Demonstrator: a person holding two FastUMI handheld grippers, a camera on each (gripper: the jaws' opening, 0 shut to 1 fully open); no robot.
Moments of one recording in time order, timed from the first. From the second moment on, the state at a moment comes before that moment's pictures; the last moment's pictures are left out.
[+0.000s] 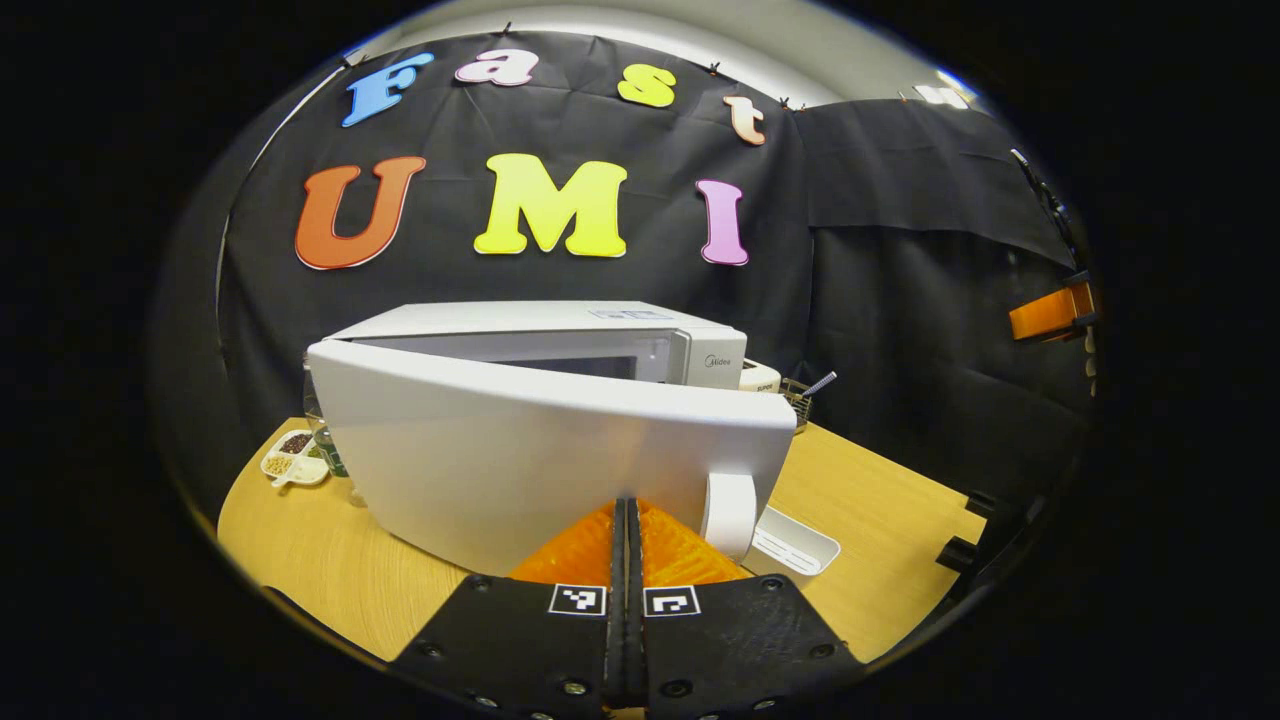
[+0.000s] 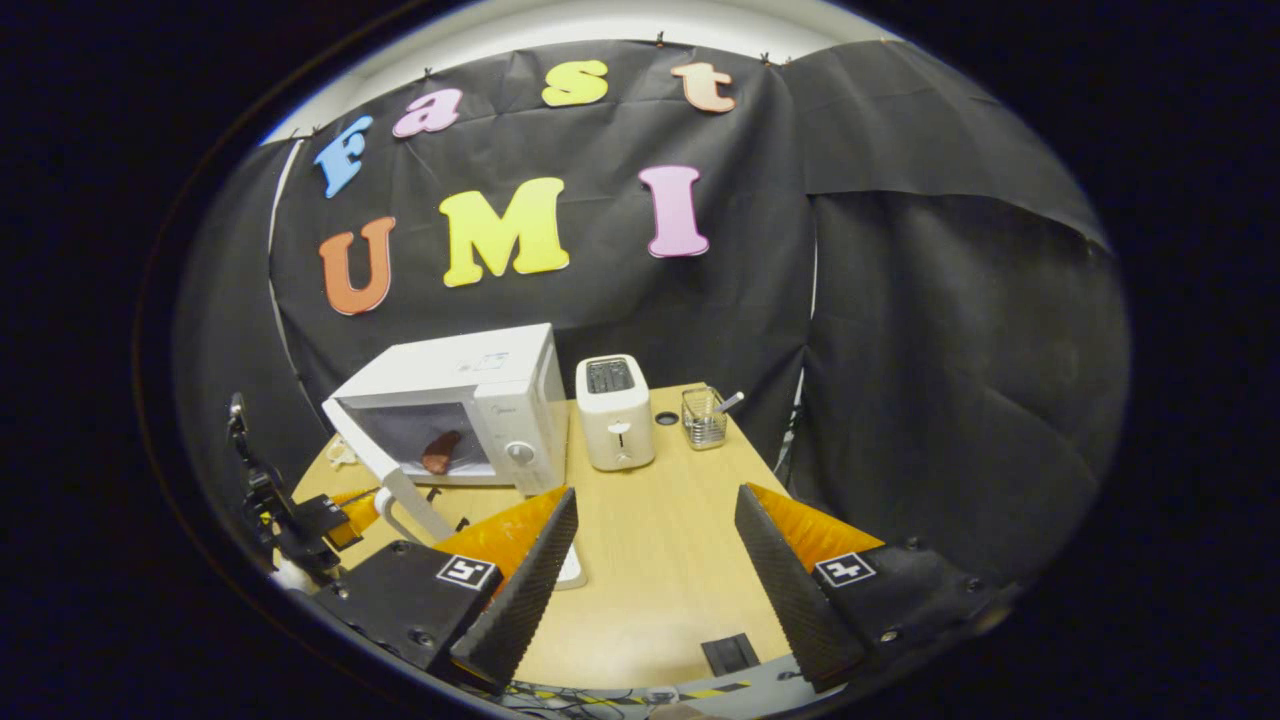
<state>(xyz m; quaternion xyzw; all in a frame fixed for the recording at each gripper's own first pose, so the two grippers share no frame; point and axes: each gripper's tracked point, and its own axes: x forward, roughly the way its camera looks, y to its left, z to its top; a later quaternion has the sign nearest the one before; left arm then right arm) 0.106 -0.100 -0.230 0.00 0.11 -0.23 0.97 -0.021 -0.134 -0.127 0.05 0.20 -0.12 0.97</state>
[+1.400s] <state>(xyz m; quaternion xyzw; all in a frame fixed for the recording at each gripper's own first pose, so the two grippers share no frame) 0.226 -0.141 -0.238 -0.01 0.13 -0.16 0.98 0.029 -0.167 -0.125 0.07 0.19 -0.10 0.97</state>
